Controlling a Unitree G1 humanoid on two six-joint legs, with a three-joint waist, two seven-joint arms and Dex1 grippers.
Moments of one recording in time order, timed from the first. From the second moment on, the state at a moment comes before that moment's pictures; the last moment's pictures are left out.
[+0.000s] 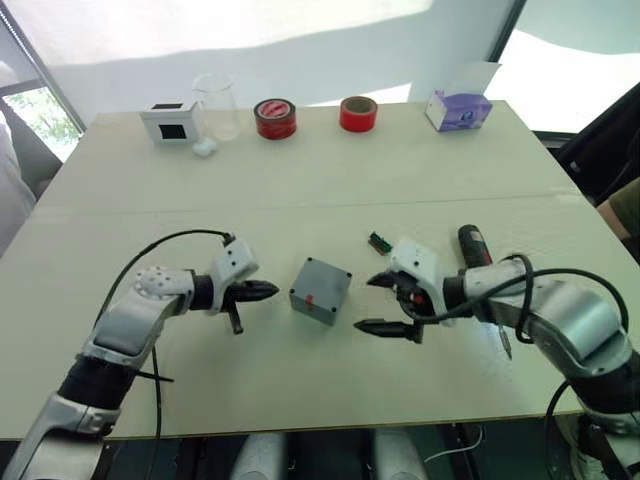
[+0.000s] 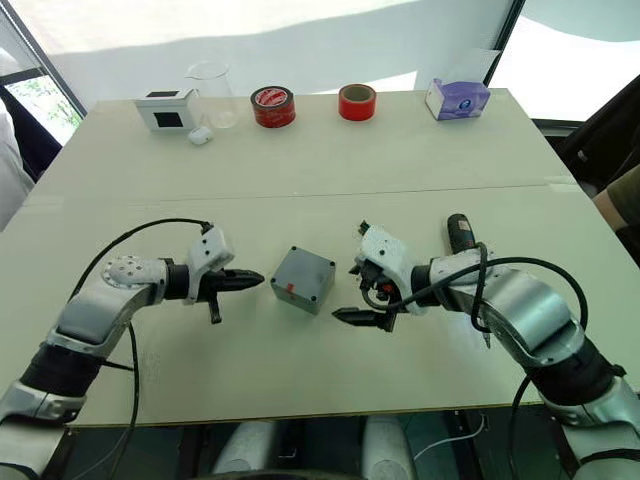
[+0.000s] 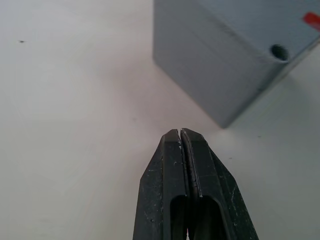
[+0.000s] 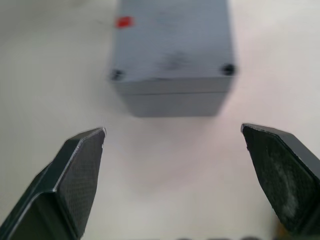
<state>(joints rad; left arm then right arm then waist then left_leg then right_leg) -0.33 0.70 -0.17 -0.16 -0.30 0.56 -1.02 -0.54 -0.84 0.31 -0.40 0.47 0.91 0.82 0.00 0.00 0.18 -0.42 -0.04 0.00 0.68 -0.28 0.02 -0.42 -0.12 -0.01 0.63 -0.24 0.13</state>
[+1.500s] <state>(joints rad) -0.37 0.61 -0.18 -0.16 -0.31 0.58 -0.92 -0.45 -0.73 0.33 -0.48 0.39 0.92 0.90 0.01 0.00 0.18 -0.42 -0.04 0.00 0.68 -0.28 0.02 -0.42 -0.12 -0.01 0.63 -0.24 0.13</state>
